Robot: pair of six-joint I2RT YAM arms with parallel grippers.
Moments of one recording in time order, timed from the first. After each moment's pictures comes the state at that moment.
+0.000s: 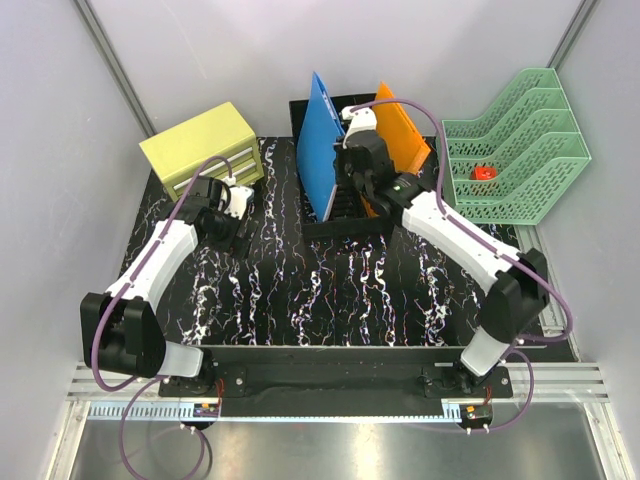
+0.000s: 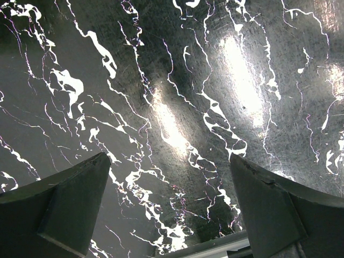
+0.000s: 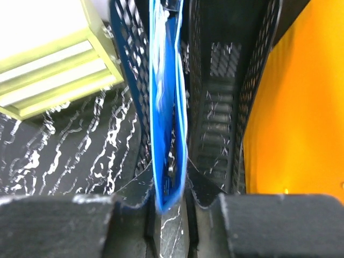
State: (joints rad) left arm -0.16 1.38 1.08 -0.79 0.12 0.26; right arm 0.69 1.67 1.57 -0.24 0.32 0.26
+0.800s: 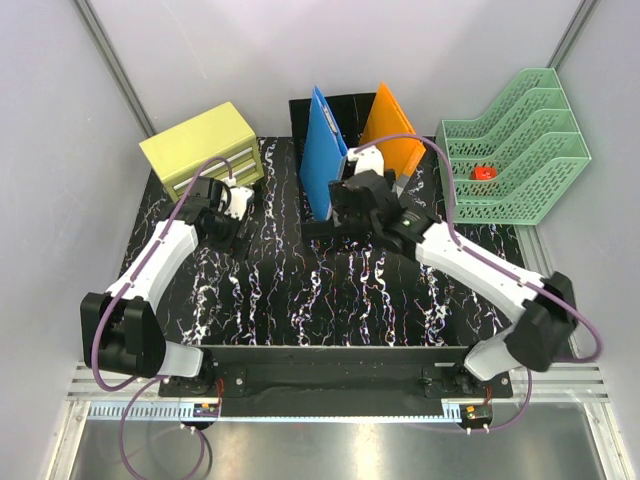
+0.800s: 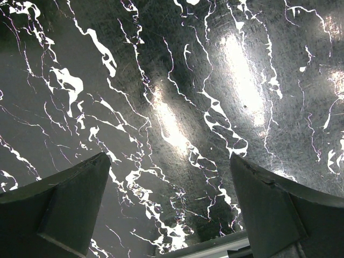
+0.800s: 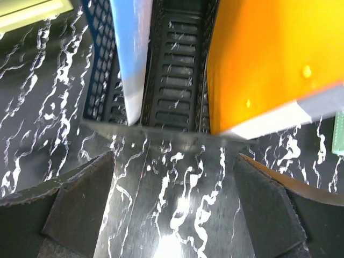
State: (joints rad) left arm -0.16 1.38 1.08 -0.79 0.11 0.27; right arm 0.79 1.53 1.36 -0.38 0.50 0.28
